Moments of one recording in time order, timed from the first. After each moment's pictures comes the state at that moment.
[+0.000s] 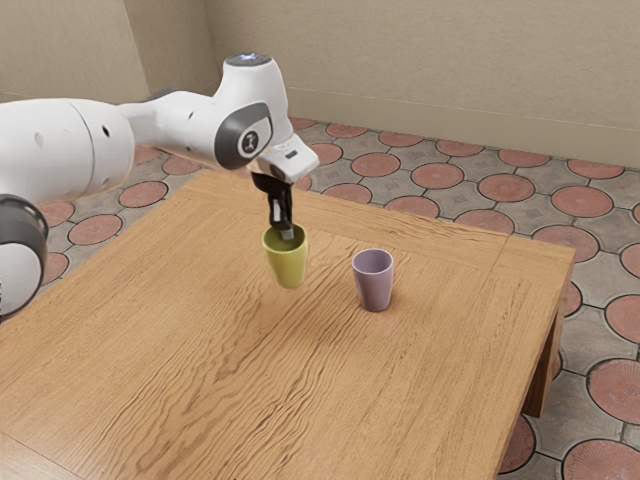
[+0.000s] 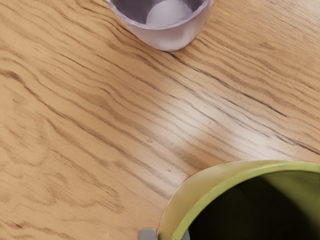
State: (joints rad) arm -0.19 0.44 0.12 -1.49 -0.02 2.04 1.01
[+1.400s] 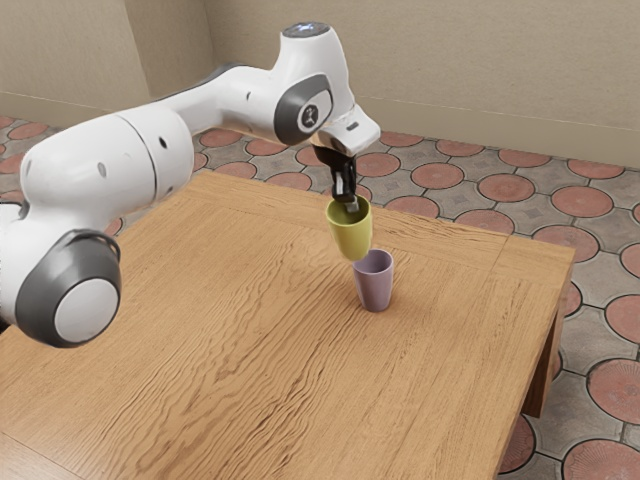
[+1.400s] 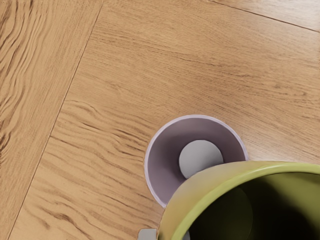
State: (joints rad) arm -0.28 0.69 0.13 -1.05 -0.09 1.93 1.04
